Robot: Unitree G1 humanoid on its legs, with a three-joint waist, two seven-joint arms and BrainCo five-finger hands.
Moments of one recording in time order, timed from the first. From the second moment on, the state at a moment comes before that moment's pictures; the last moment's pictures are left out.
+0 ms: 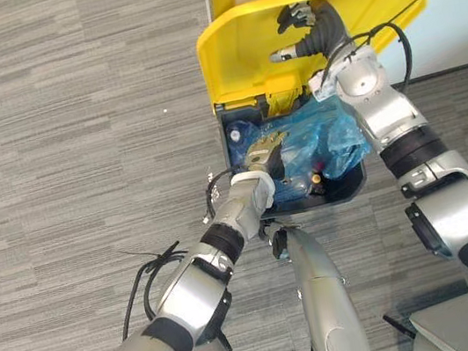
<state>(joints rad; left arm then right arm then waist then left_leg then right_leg) -0.94 -0.06 -0.45 0.91 0.74 0.08 0.11 -1.09 -0.50 0.32 0.64 0.04 0.00 -0.12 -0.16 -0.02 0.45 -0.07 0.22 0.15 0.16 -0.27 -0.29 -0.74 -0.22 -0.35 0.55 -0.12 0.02</state>
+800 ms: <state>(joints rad) 0.06 0.17 0.04 0.57 0.08 -0.06 0.09 -0.19 -0.36 -0.09 0.45 -0.12 -0.02 -0.08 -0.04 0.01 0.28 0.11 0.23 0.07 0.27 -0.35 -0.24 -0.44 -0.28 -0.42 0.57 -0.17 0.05</state>
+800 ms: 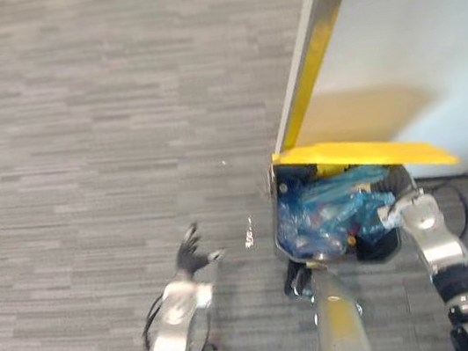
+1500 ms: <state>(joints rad) 0.11 0.00 0.08 0.84 0.11 0.01 0.16 0.10 -0.08 -0.21 0.92 -0.19 0.01 -0.14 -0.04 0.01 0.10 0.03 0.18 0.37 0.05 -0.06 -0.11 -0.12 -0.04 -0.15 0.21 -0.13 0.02</state>
